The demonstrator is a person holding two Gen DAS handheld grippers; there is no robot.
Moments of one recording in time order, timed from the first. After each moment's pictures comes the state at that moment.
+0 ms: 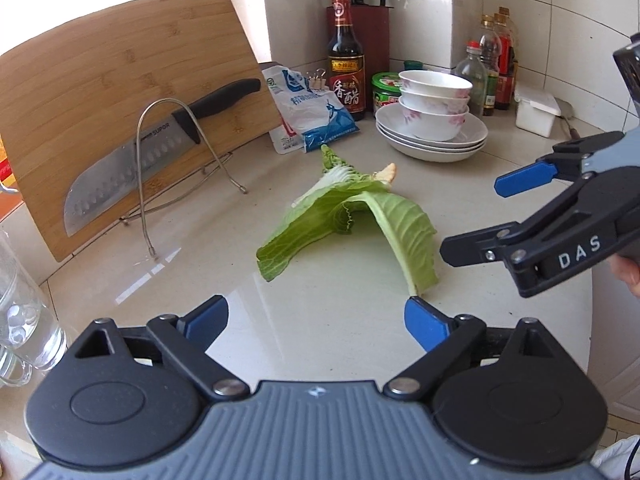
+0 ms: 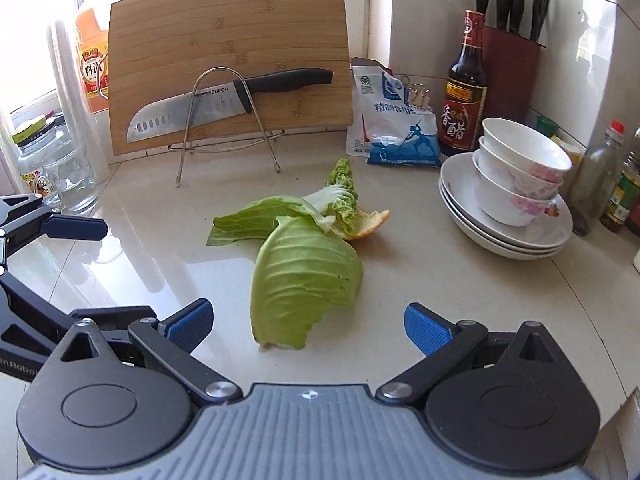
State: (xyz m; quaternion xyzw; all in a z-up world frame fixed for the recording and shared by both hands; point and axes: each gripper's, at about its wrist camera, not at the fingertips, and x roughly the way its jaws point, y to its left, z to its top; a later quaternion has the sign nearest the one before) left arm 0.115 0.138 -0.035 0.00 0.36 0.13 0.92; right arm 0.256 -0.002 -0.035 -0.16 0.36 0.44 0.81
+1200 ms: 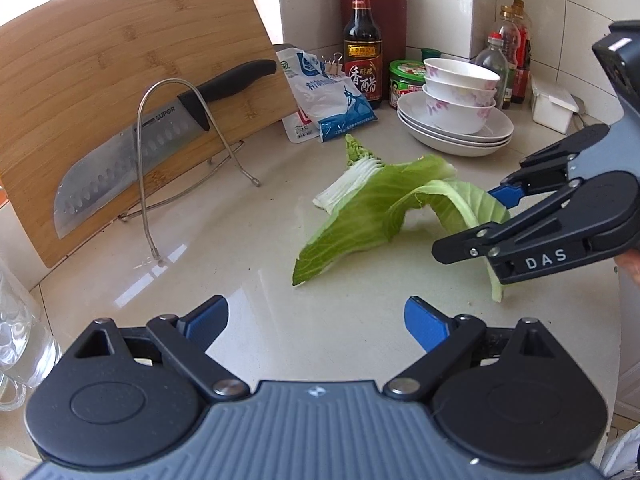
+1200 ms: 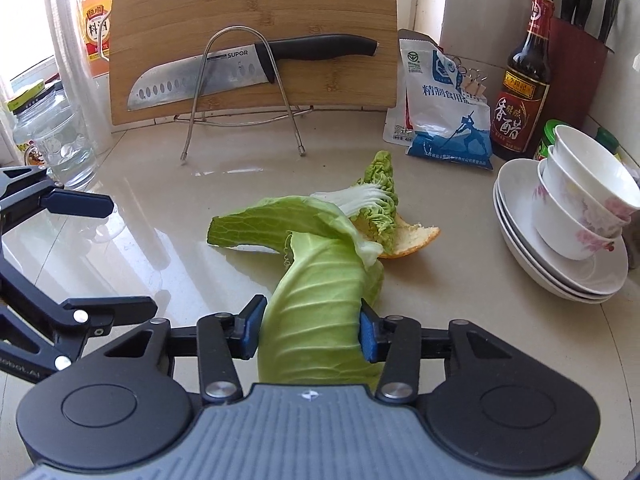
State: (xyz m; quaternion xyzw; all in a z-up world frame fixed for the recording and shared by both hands) left arm 0.138 0.169 -0.047 0.00 0.38 0.12 0.92; right arm 0.276 0.038 -0.053 -0.22 0.37 0.47 0.77
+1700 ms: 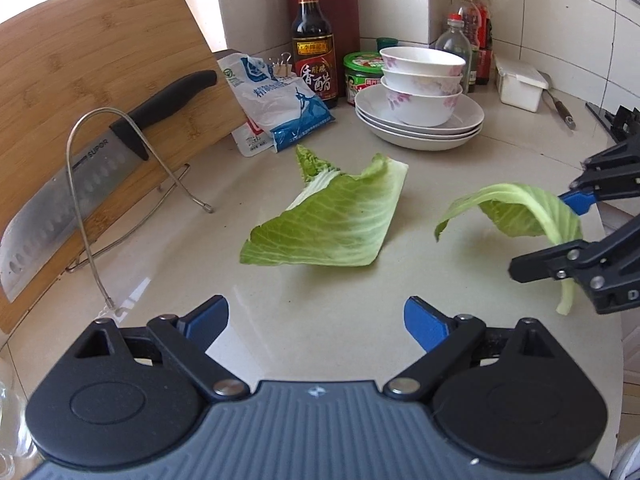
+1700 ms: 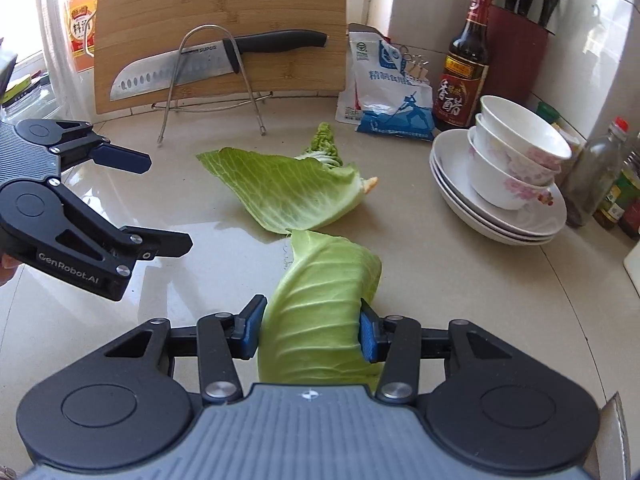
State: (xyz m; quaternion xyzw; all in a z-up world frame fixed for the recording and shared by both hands) left arm 0.182 0.161 -0.054 0.03 0.39 0.06 0.92; right arm 0.256 -0.020 -0.042 -0.21 0.38 0.41 0.80
